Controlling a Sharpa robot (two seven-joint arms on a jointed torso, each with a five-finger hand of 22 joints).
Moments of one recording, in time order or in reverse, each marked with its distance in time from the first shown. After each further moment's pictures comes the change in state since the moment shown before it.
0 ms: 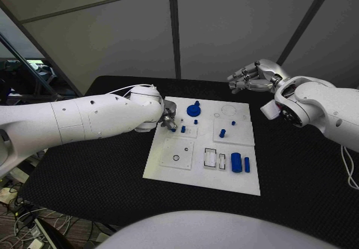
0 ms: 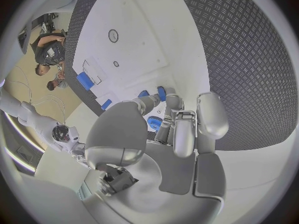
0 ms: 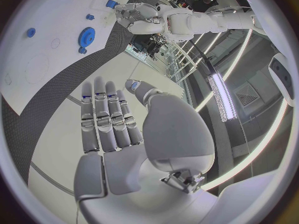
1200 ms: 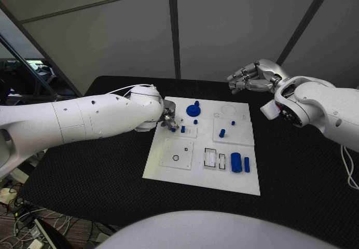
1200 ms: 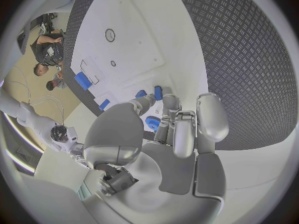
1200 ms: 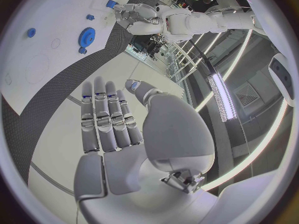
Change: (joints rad) left arm -0.002 0.009 -0.001 -0.019 -0.005 -0.003 0.002; left_hand -0.142 -0.055 -0.104 0.052 -0.004 0.031 -0.009 -0.002 -0.018 0.028 -0.018 0.006 -0.008 0.004 -0.004 0.008 0.000 0.000 0.011 -0.004 0.021 0.000; right arm 0.000 -0.001 0.000 0.001 -0.001 0.001 0.000; right_hand 0.000 0.000 0.000 0.000 0.000 0.000 0.000 0.000 0.000 0.000 0.000 0.000 -0.001 0.000 0.000 0.000 -0.001 0.000 0.004 -0.004 0.000 0.000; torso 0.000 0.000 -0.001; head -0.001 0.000
